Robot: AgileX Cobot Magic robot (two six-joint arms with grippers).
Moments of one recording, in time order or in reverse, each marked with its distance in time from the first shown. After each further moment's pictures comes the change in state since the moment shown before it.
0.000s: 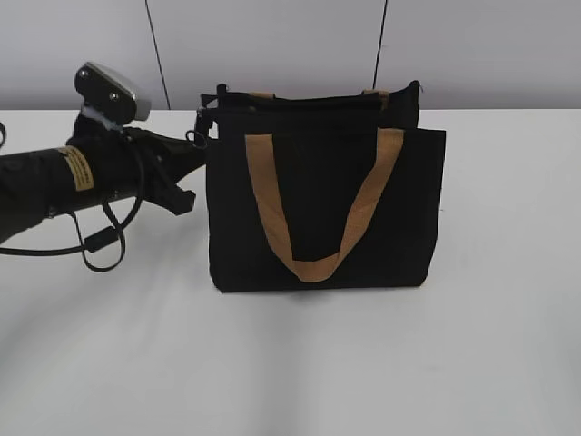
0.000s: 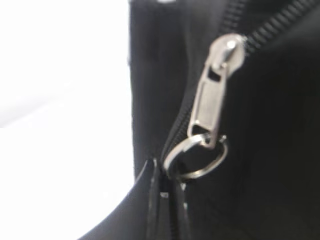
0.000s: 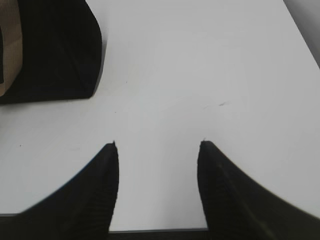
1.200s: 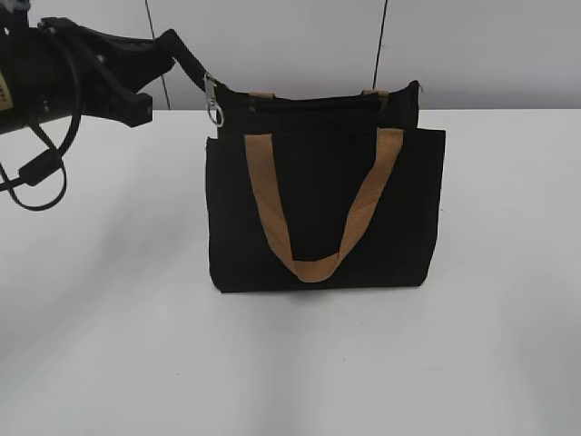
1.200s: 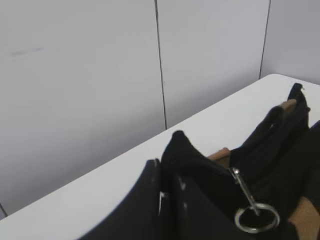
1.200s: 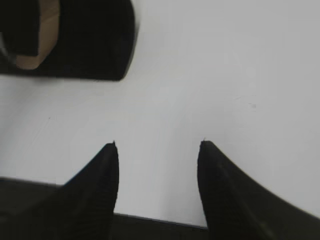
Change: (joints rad) left arm -0.003 -0.410 0.001 0.079 0.231 -0.223; right arm 0.000 0.105 -0.005 0.159 -0.008 -0.209
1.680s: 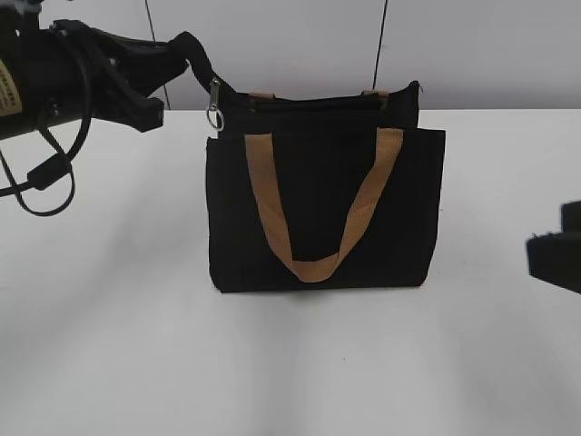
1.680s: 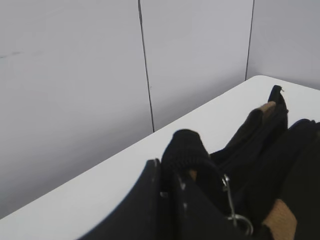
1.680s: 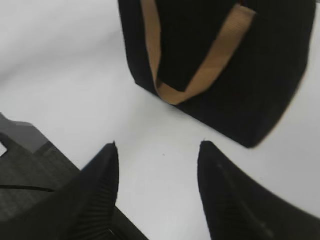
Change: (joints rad) left arm -0.036 0.000 0.000 0.012 -0.005 -0.013; right arm 0.143 0.512 -0.037 0.541 -0.276 -0.602
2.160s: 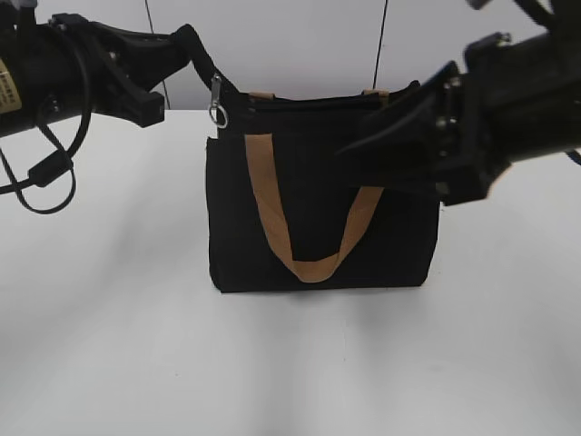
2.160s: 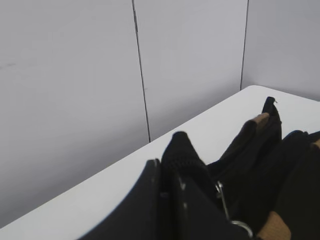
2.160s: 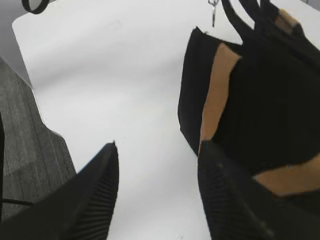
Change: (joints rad) left arm 0.000 0.000 0.000 -0.002 -0.040 0.000; right arm 0.227 0.598 -0.275 0.303 -0.093 -0.444
